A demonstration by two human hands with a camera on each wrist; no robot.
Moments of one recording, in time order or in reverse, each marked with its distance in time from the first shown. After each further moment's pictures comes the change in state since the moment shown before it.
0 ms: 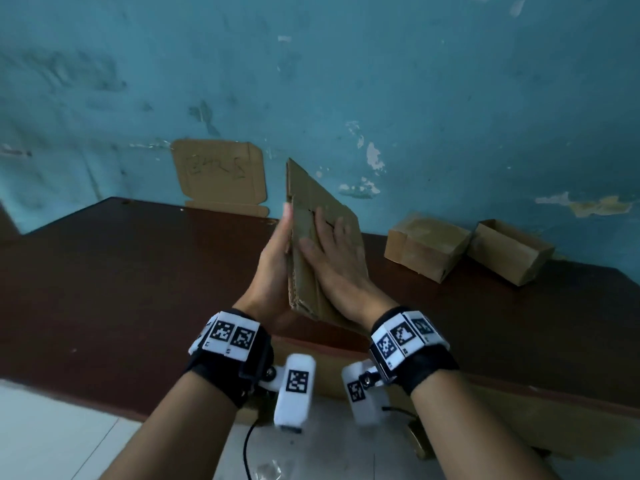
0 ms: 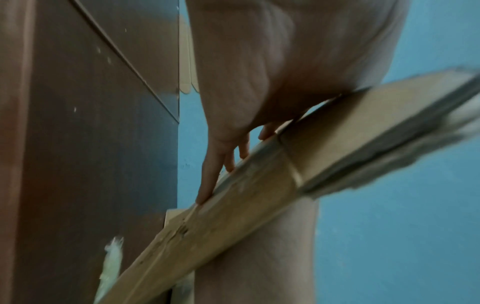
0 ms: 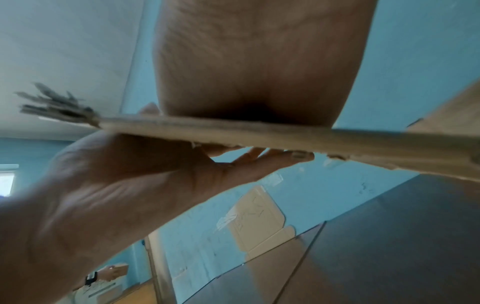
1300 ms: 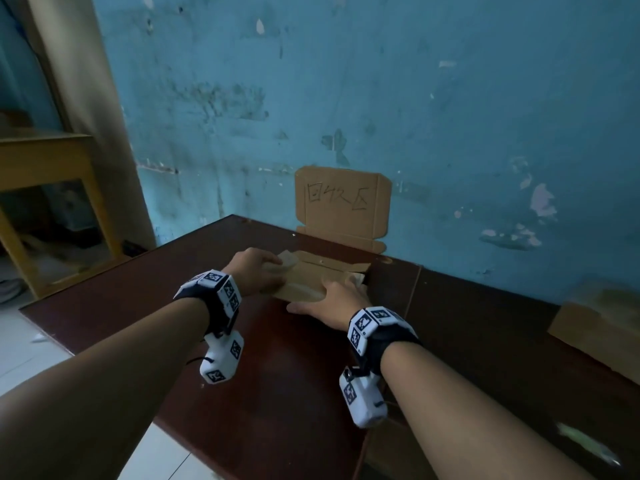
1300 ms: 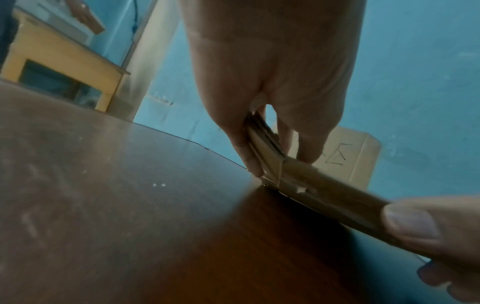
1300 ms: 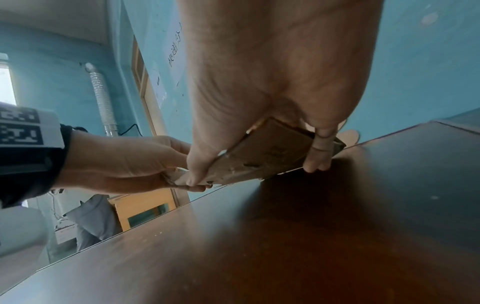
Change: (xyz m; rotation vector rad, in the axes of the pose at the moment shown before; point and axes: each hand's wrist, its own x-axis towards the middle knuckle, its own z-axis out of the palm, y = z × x) left_hand 0.095 0.114 -0.338 1.519 0.437 -0.127; right_hand 0.186 -0.070 0.182 -0.373 -0.321 0.200
